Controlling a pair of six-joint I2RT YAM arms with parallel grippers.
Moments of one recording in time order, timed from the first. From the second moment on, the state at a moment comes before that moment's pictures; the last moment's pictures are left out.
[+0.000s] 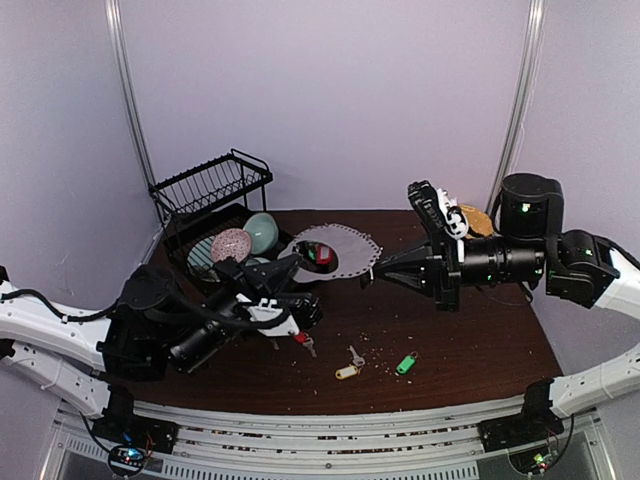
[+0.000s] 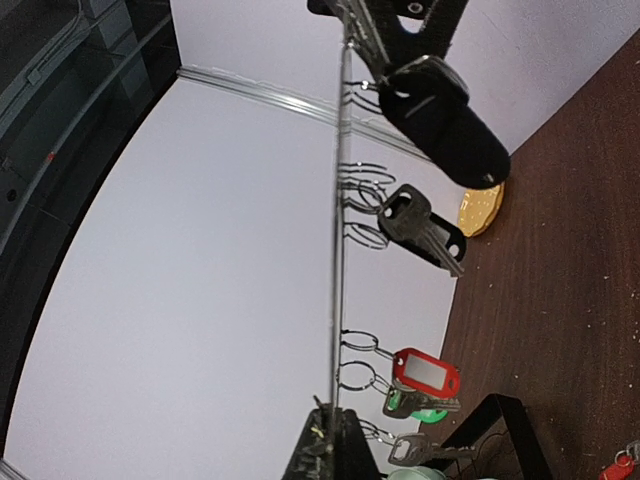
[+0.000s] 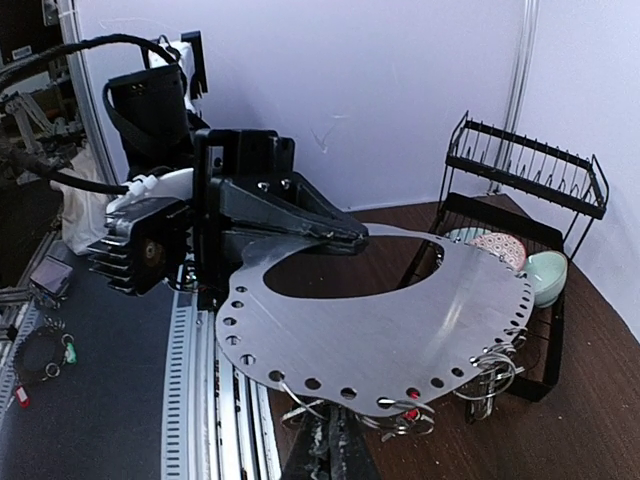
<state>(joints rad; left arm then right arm) -1.45 1.16 0.77 0.54 -0.66 1.26 1.07 1.02 1.12 -0.33 -0.29 -0.06</state>
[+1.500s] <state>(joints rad) -1.46 1.10 0.69 0.70 -0.47 1.25 1.15 0.94 1.04 -0.12 -0.37 -0.02</state>
